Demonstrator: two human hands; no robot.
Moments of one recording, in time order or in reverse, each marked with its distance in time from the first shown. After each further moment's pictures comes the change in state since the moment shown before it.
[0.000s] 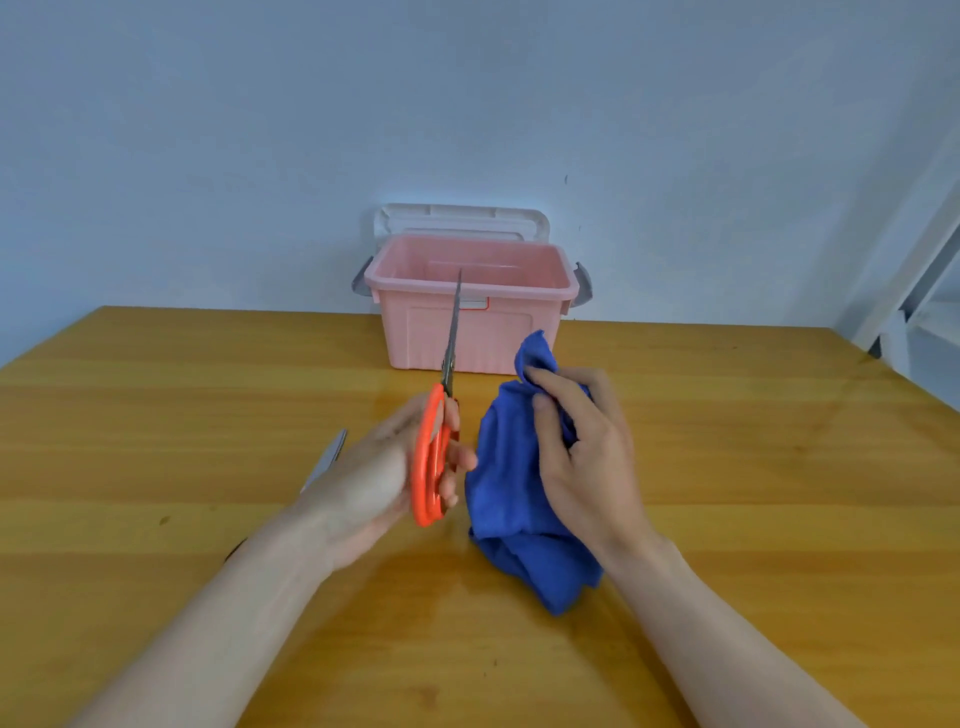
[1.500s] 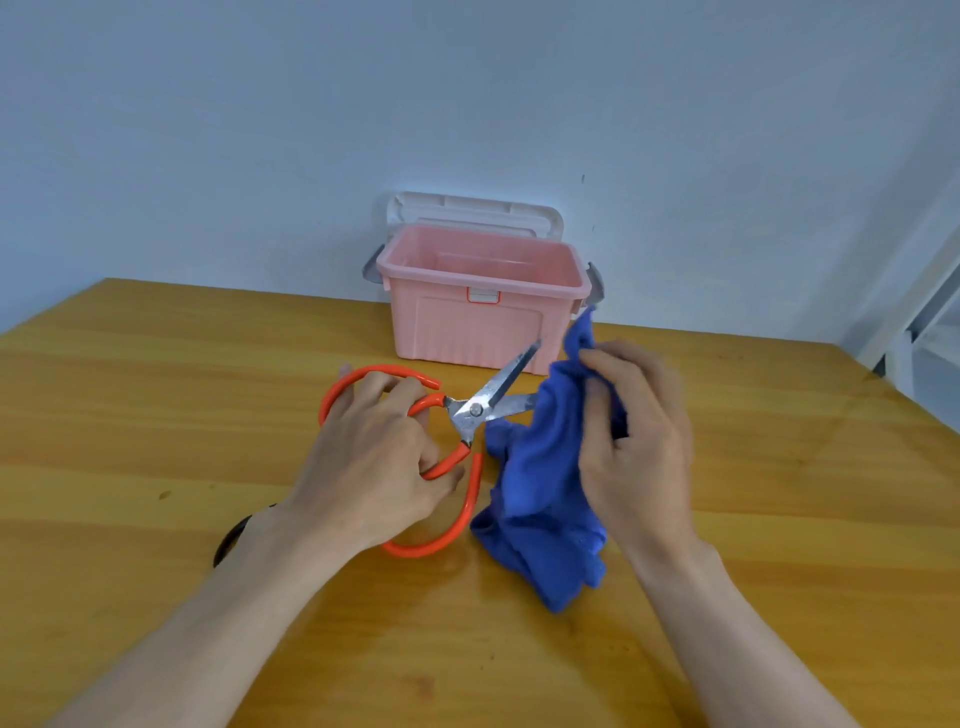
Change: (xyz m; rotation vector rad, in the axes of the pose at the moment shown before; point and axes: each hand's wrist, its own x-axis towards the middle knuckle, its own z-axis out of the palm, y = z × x) left_hand 0.004 -0.010 -0.013 1.498 0.369 0.571; right_hand 0.006 -0.012 -0.022 -0.104 0.169 -0.204
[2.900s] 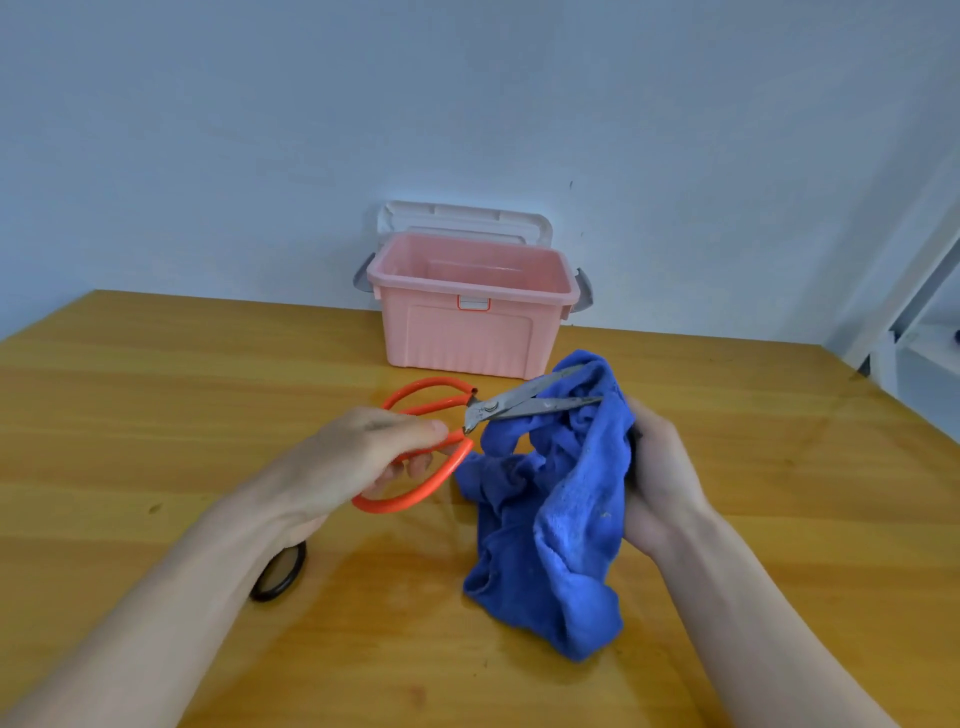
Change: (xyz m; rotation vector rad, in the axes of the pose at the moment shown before) left_hand 0.008 -0.005 -0.034 -1.102 -0.515 -0.432; right_hand 0.015 0.004 -0.016 1.316 -0.411 1.031
